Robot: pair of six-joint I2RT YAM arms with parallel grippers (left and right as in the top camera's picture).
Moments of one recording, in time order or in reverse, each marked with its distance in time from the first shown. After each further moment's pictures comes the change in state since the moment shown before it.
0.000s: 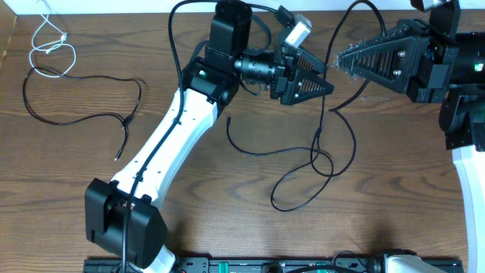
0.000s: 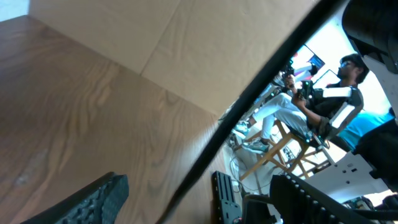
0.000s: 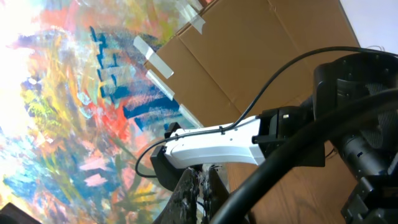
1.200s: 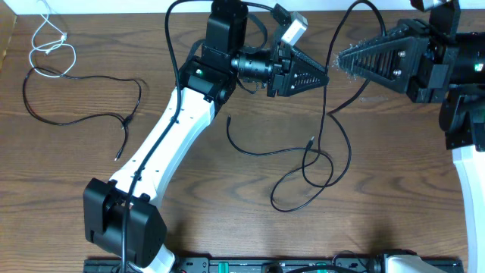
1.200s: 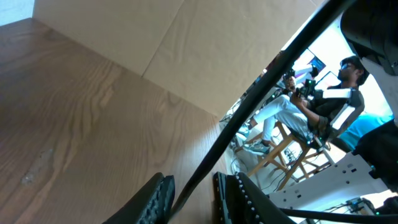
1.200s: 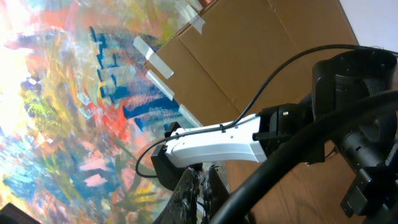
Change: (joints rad) left arm 0.019 0.000 0.000 0.003 0.007 -0.004; right arm 0.000 0.000 0.000 0.000 0.000 0.000
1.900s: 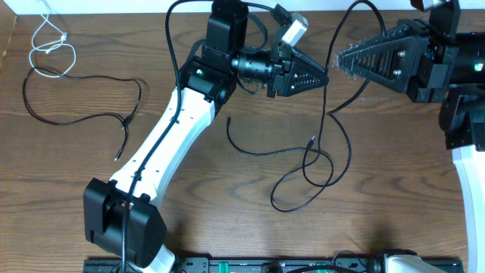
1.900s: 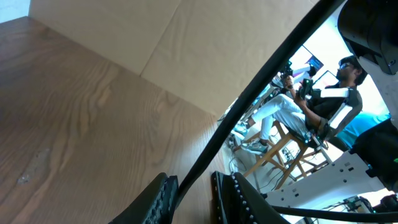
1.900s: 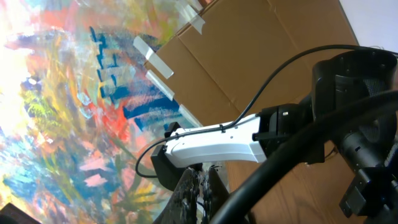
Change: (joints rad) left arm -0.001 0.000 0.000 -0.003 0.008 0.001; right arm 0.000 0.001 0.000 0.000 0.000 0.000
